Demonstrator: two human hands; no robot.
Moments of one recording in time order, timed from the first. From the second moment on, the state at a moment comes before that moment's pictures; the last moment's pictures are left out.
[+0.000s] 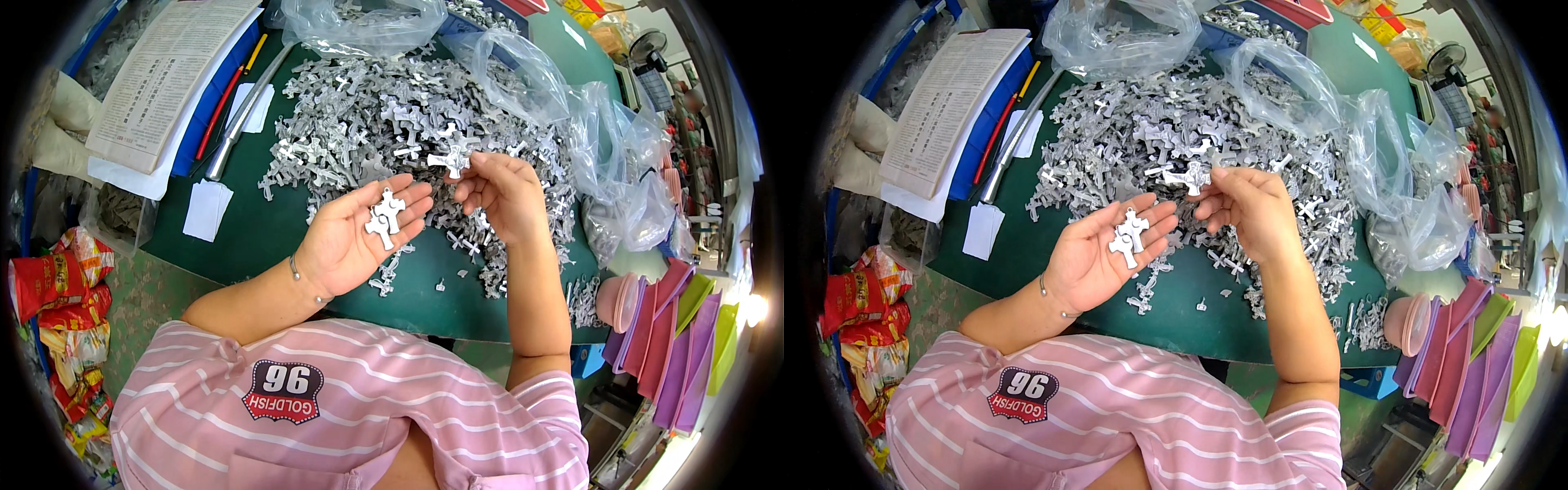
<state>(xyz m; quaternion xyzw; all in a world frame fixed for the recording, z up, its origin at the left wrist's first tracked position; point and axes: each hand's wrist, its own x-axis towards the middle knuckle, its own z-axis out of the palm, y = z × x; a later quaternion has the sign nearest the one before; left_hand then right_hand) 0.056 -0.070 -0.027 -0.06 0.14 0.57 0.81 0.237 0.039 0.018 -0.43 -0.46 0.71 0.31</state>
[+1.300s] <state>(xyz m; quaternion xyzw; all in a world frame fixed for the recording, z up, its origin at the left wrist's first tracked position) 0.059 -0.072 -0.030 -0.08 0.02 0.58 0.81 0.200 -0.029 0.002 -0.35 -0.80 0.30 0.39</state>
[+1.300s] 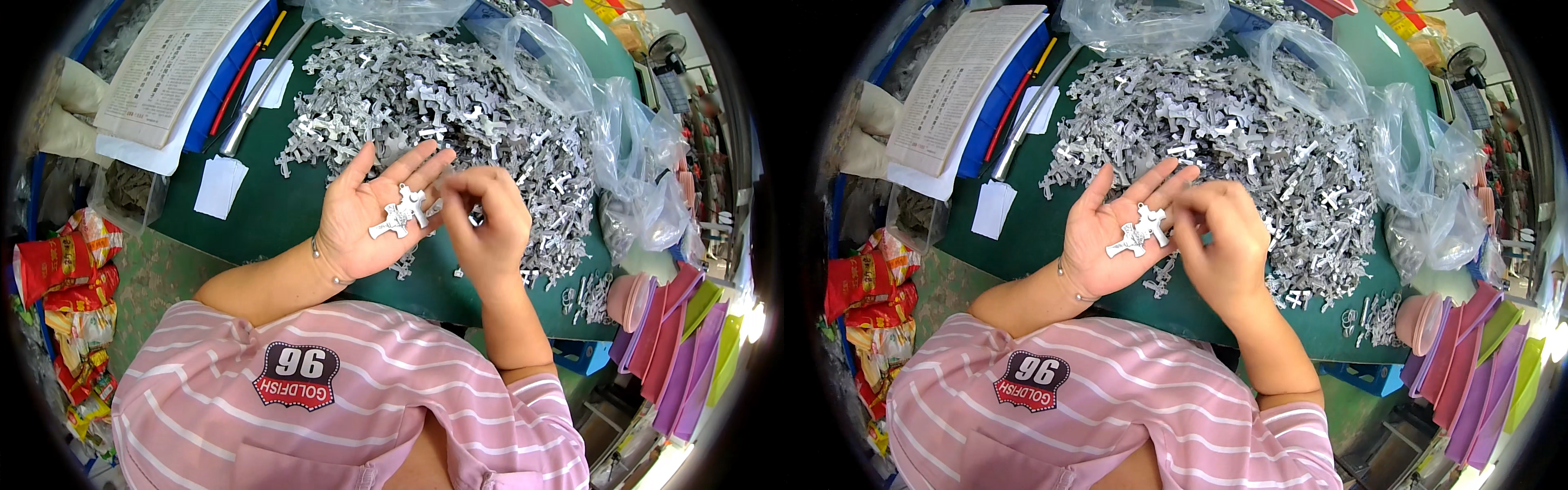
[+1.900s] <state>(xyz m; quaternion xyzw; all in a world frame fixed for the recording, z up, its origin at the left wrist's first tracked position) 0.065 -0.074 -0.047 -0.13 0.04 0.57 0.81 0.205 0.002 -0.008 -0.28 -0.86 0.17 0.39</state>
